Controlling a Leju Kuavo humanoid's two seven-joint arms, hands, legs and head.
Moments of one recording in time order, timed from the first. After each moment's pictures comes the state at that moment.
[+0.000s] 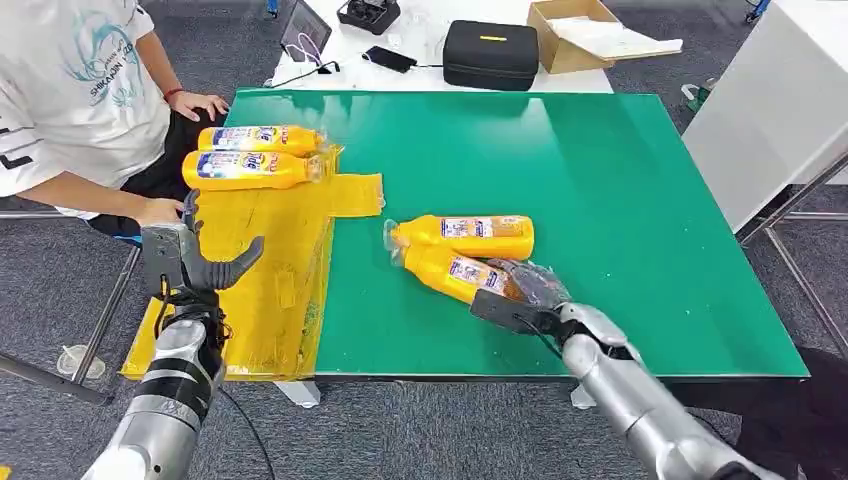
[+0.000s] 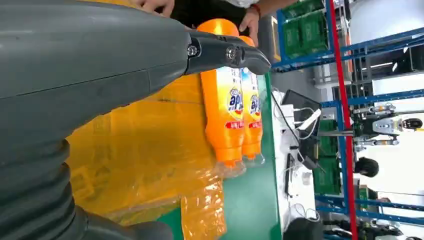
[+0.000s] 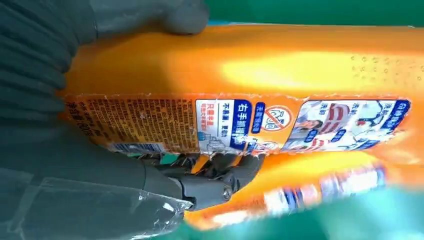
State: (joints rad) left arm -0.51 -0.14 0.06 -0.69 -0.15 0.08 -0.70; right arm -0.42 -0.21 0.58 -0.95 0.54 -0.10 -0.15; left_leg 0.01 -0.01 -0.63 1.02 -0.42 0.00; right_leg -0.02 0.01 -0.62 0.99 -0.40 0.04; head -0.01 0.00
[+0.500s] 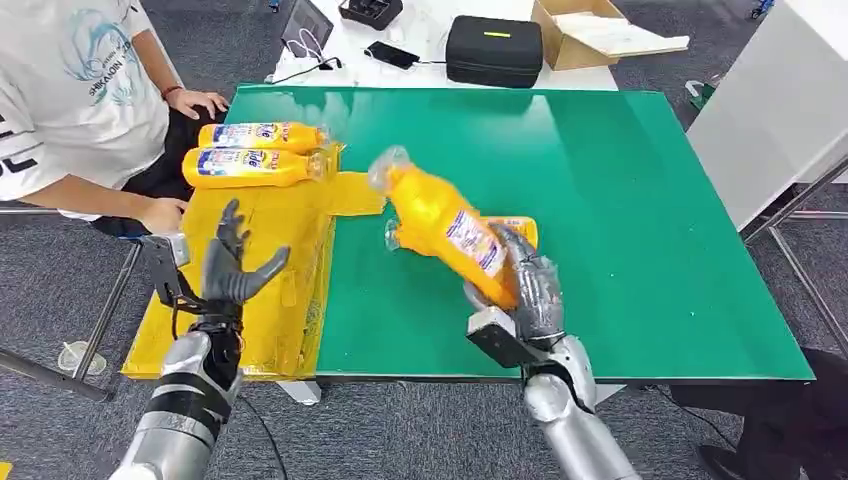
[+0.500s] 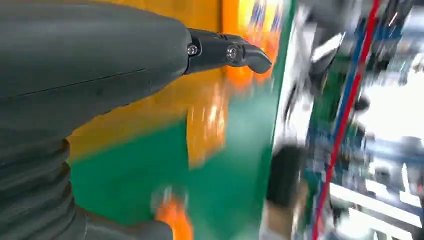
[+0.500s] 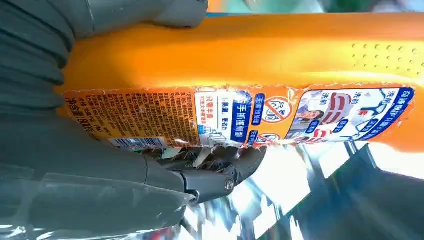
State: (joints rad) left arm -0.43 -0.20 0.05 -0.79 0.09 -0.25 -0.58; right arm -0.16 0.03 0.30 -1.33 0.56 -0.57 -0.51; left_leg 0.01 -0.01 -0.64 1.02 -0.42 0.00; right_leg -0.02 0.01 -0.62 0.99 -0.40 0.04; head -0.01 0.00
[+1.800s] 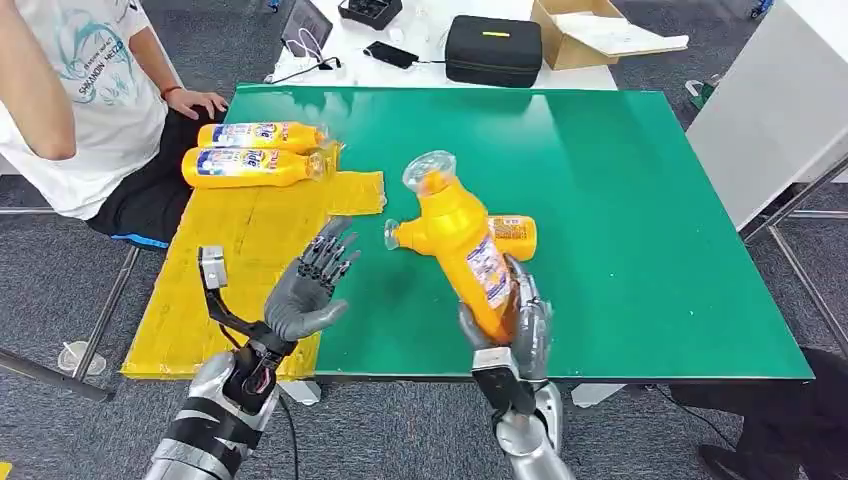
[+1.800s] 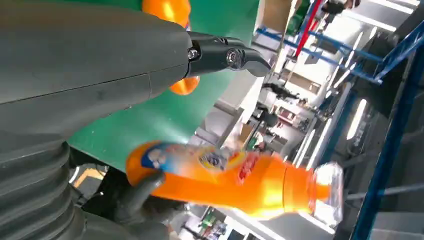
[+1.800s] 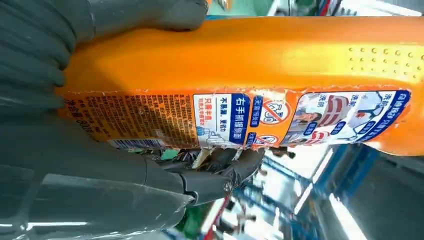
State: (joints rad) left arm -0.33 -0.17 -0.27 -0.91 0.52 -0.72 -0.41; right arm -0.07 0.19 0.27 -1.22 0.39 -0.64 -0.69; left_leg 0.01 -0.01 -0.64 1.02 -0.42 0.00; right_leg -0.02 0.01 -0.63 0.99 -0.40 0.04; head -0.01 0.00
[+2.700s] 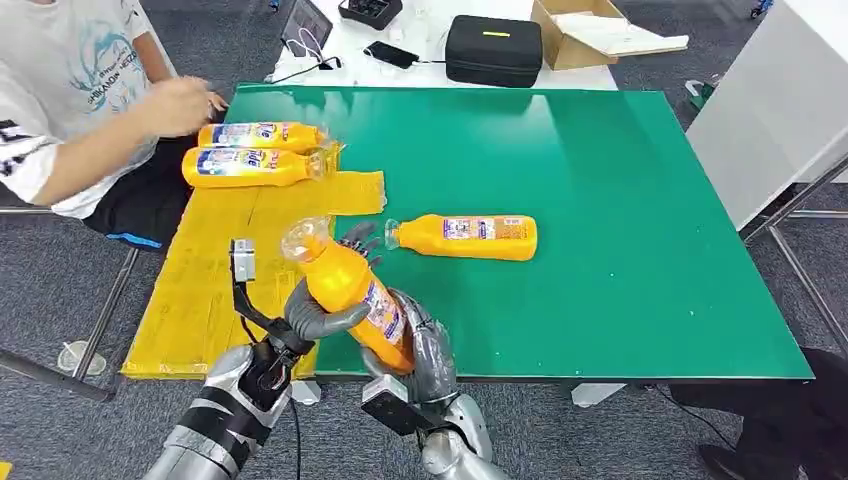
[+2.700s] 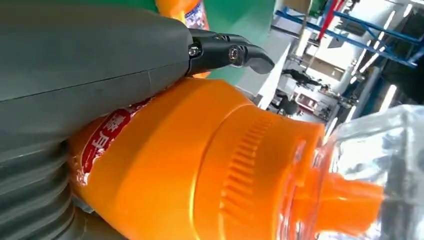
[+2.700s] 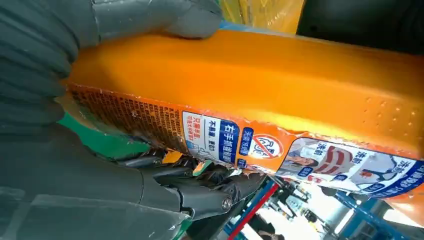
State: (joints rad) left arm -0.39 -0.16 -0.38 -0.83 0.56 -0.70 -0.41; right arm -0.22 0.29 0.52 -0.76 0.45 -0.68 -0.70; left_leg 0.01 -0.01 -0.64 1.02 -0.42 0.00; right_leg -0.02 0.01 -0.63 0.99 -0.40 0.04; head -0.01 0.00
